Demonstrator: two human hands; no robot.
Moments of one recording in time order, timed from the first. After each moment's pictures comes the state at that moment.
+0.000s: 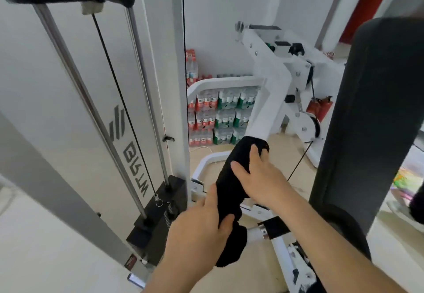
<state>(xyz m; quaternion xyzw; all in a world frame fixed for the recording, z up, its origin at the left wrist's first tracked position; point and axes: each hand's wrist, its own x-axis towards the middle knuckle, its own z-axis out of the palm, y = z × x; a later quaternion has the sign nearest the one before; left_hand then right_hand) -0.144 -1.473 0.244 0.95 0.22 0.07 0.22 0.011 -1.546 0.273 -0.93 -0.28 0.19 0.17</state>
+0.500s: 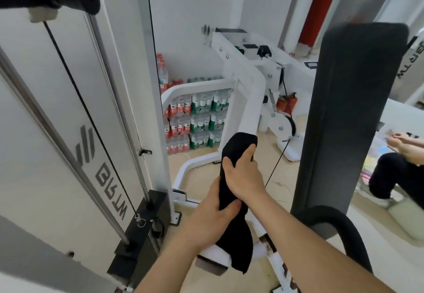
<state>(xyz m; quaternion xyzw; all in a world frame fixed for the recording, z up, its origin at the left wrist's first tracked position) -0.080 -1.431 0.226 0.76 0.10 -0.01 0.64 0.028 -1.498 0.249 -0.93 -0.09 0.13 0.33</state>
